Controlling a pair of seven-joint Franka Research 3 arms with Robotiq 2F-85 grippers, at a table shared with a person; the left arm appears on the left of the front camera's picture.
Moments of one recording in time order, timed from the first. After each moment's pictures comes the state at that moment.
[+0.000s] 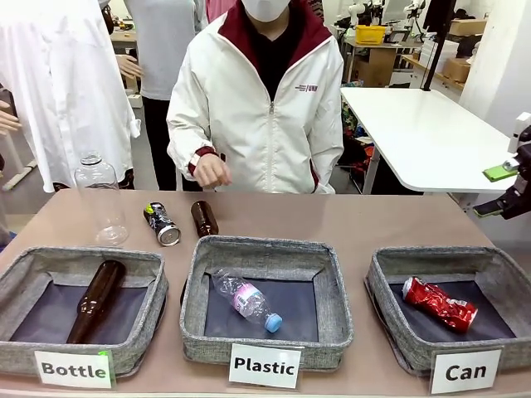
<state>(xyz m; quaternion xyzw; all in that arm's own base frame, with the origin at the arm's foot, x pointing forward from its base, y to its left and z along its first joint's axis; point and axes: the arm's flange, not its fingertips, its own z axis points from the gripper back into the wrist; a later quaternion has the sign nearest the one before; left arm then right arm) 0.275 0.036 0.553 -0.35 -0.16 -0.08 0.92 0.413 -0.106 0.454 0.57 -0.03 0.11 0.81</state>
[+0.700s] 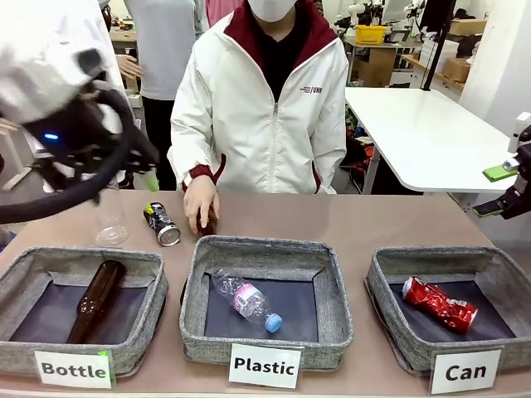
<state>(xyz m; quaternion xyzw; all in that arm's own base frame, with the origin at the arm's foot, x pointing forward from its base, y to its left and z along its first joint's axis) 0.333 -0.180 0.559 -0.13 -0.16 0.03 0.98 0.413 -0.106 0.454 0.57 -0.03 0.11 0.81</state>
